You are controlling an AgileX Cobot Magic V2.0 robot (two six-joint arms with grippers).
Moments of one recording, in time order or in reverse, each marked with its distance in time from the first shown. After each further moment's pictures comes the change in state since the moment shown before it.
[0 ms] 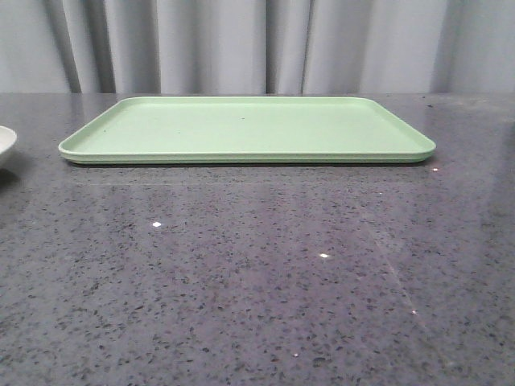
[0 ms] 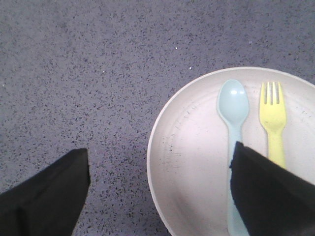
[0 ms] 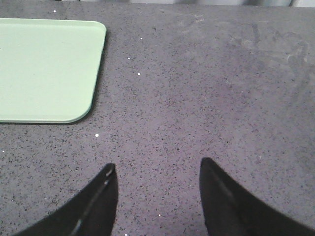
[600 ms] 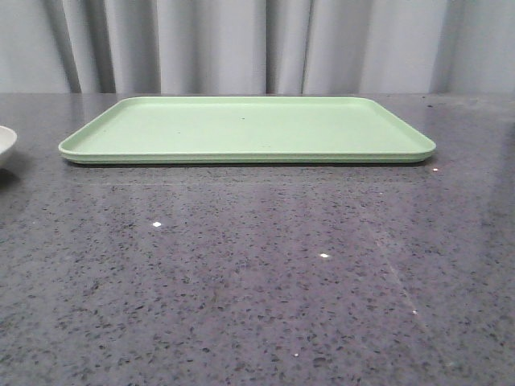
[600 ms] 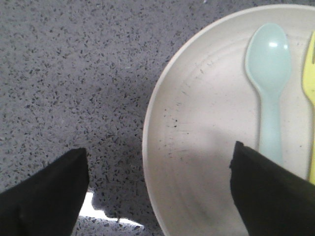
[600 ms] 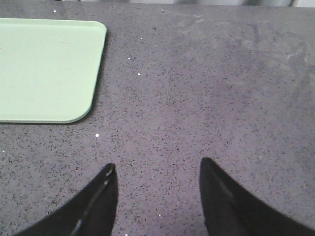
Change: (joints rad) left arm 0.124 0.252 0.000 -0.199 0.004 0.190; right arm 0.000 0.000 0.000 0.000 0.000 0.000
